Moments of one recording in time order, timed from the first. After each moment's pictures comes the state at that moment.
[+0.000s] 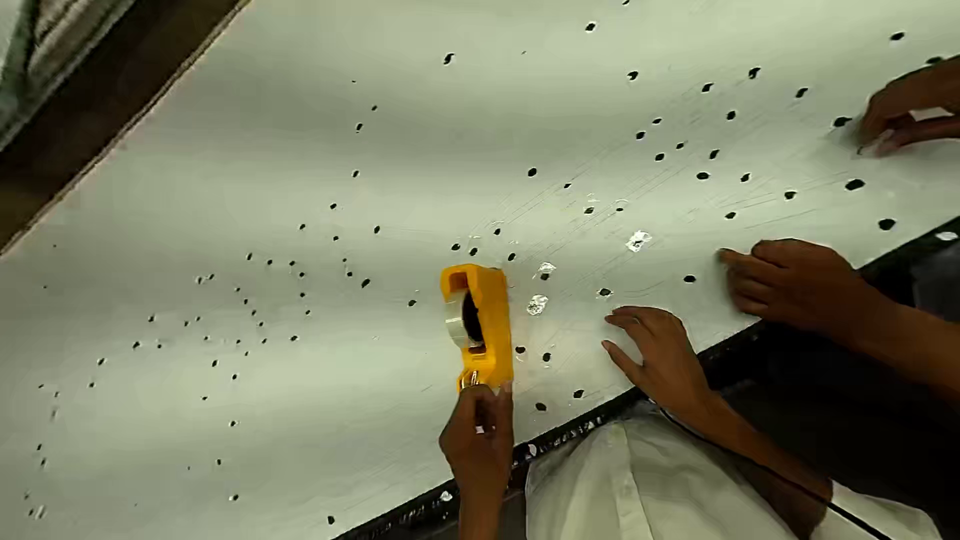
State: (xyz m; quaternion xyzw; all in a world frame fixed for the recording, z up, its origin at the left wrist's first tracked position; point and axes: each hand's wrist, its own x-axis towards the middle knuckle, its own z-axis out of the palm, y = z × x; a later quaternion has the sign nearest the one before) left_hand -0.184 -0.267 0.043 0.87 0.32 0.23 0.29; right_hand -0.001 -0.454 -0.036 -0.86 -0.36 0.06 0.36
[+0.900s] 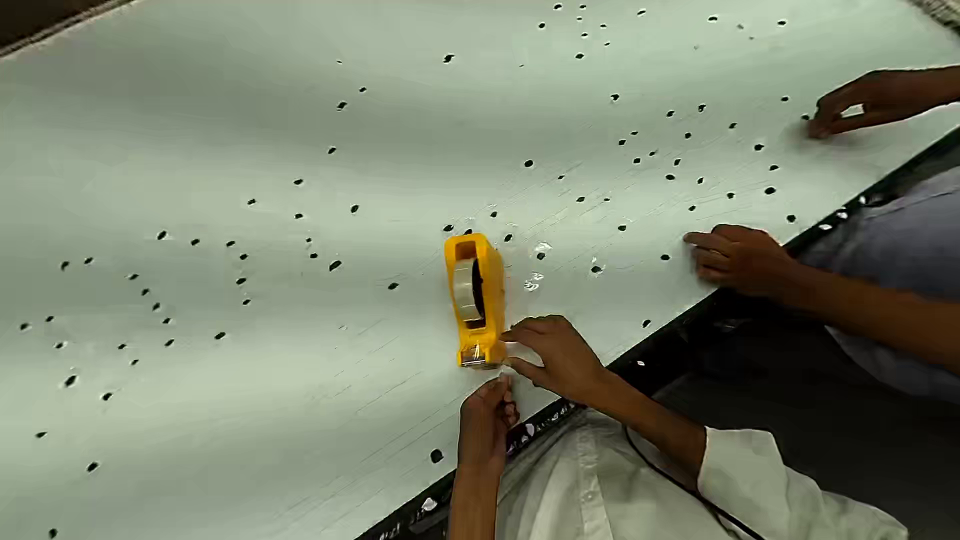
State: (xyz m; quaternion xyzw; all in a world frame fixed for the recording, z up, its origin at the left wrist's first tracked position) left_hand -0.218 -0.253 -0.001 0.33 0.51 0.05 0.79; right_hand -0.079 -0.354 0.001 -0.78 -0.47 0.13 0.39
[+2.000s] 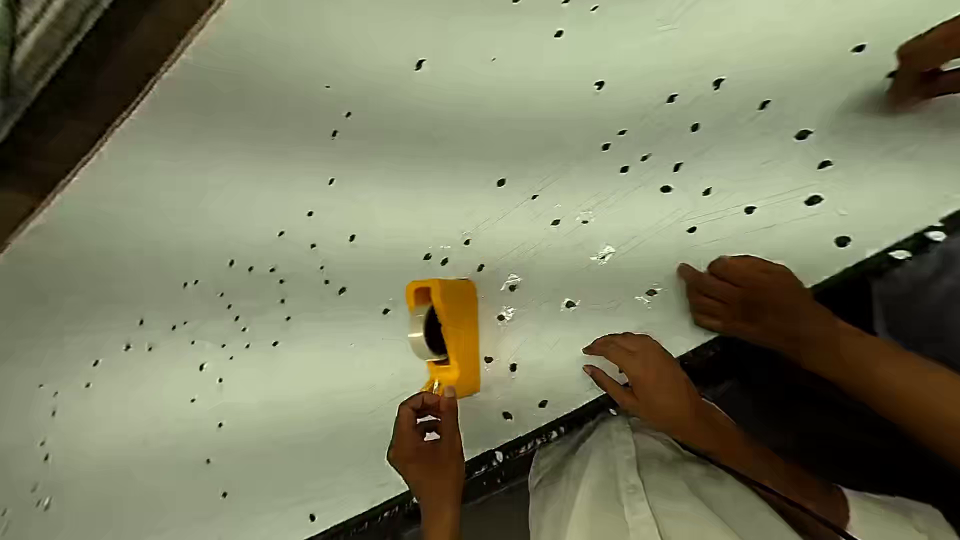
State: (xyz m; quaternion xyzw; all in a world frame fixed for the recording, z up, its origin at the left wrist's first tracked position) left_hand -0.164 -0.274 0.058 0.84 0.42 0.25 0.25; right_hand 0.022 -0.486 -0.014 -0.80 -0.43 0.11 0.40
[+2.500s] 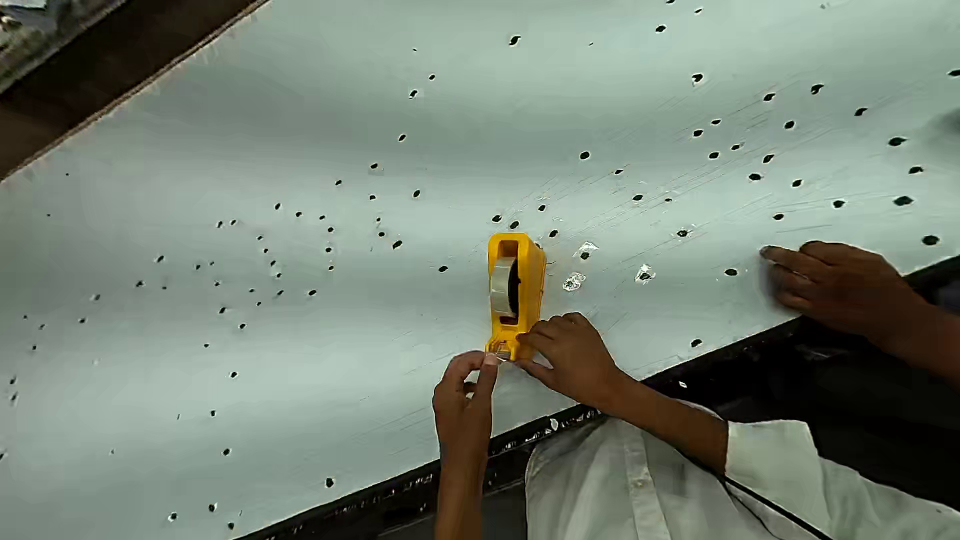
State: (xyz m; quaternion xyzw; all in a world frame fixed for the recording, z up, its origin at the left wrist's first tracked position) left_hand -0.222 -0.226 0.064 0.73 0.46 0.16 0.48; right_hand -0.076 -0.329 -0.002 -0.76 -0.54 0.09 0.35
